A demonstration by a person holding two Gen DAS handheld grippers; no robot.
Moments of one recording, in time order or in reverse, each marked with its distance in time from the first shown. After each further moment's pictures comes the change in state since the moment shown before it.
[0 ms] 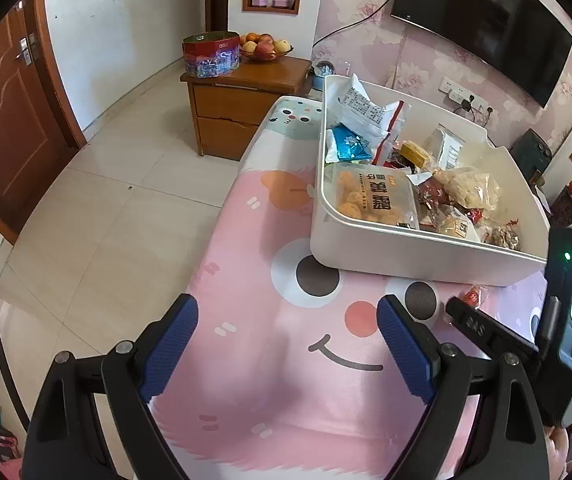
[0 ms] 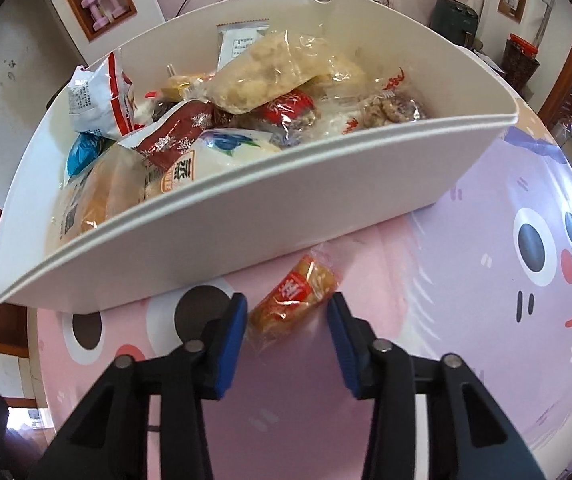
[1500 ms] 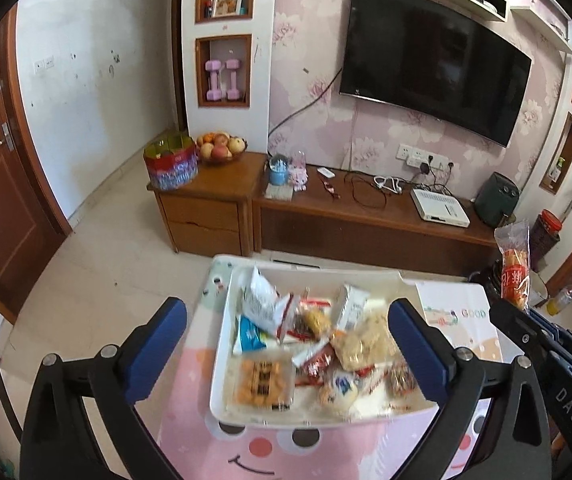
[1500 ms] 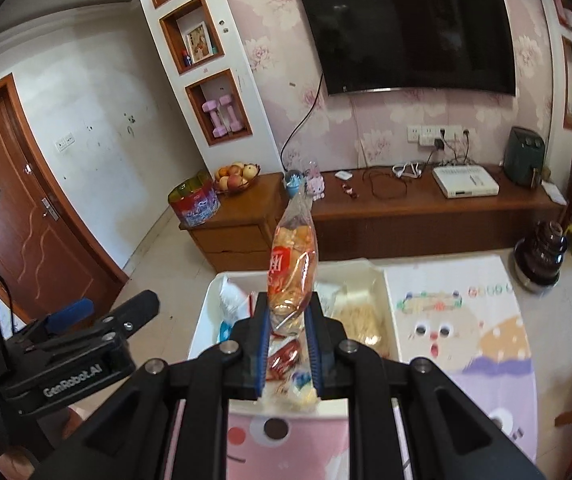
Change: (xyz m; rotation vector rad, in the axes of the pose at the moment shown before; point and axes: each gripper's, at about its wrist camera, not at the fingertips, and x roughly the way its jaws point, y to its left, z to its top) left arm -0.127 -0.124 0.179 0.098 -0.231 -0.036; right arm -0.229 -0.030 0.153 -0.204 -0.387 0.306
